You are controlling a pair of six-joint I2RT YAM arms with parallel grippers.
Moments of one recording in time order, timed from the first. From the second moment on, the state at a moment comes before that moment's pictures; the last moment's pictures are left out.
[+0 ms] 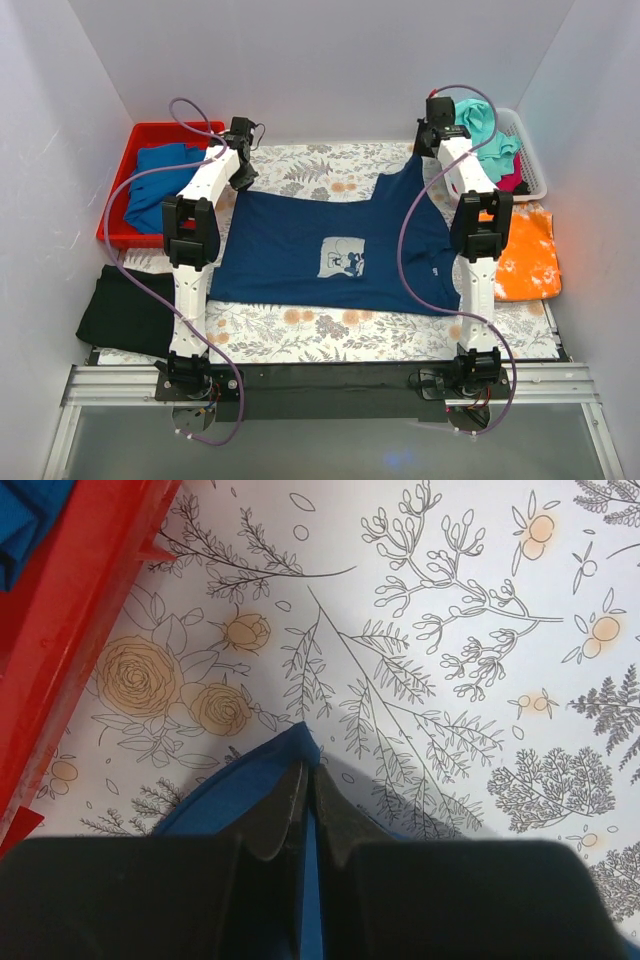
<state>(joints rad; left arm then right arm) -0.18 2.36 2.17 -0.93 -0.33 -0.69 0.12 2.45 2.28 -0.59 0.11 0.22</state>
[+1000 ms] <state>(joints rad) -0.18 2.10 1.83 -0.87 -0.38 -0.76 0.11 1.83 1.65 -0.58 0.04 0.23</state>
